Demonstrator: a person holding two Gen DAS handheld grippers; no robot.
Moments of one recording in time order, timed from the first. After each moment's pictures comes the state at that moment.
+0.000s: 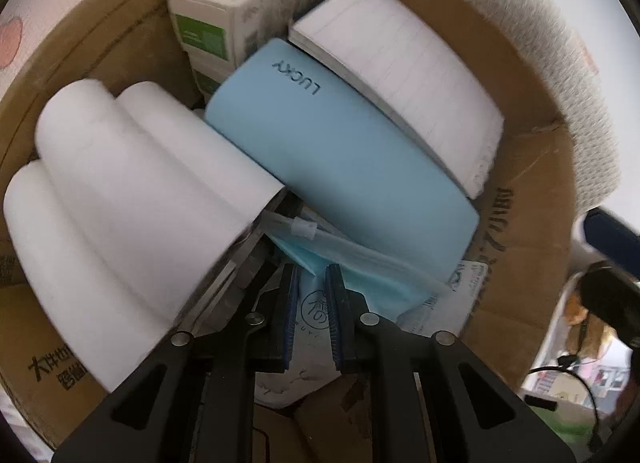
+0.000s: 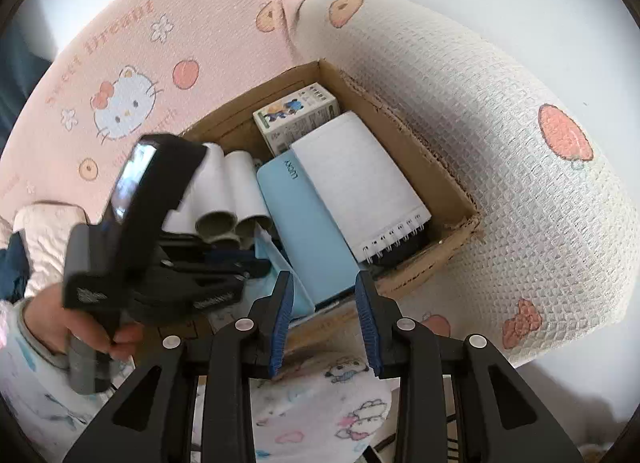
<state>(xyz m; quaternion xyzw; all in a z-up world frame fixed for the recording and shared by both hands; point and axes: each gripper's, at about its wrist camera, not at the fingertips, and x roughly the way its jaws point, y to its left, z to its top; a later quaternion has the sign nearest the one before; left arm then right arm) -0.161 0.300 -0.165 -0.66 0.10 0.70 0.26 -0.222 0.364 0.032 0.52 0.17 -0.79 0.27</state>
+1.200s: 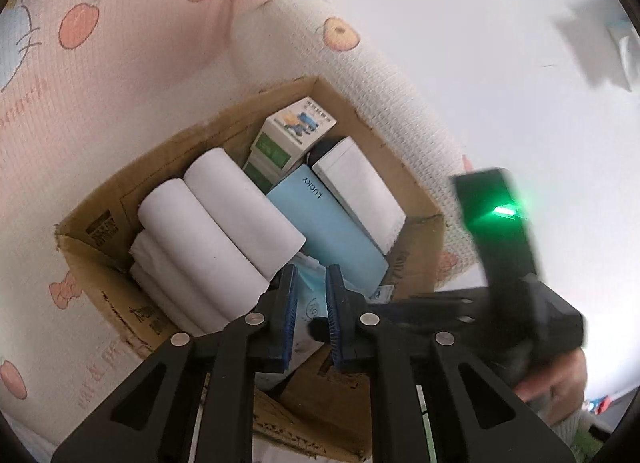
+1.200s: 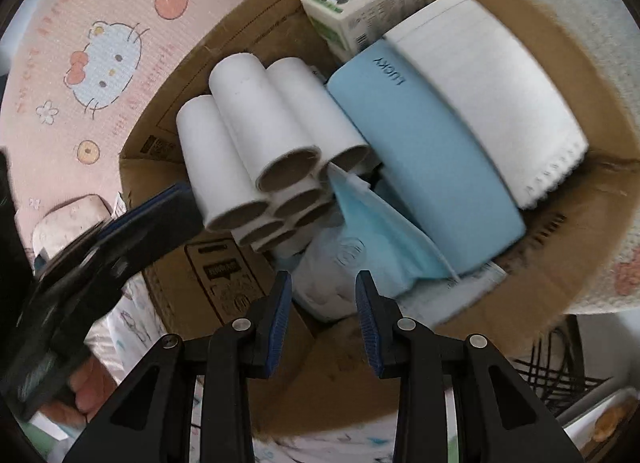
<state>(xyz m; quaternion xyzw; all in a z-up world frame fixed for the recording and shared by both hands) -0.167 0.162 -0.062 -0.54 -0.12 0.76 0.34 -0.228 0.279 -0.059 0.70 0.12 -0.67 0.21</state>
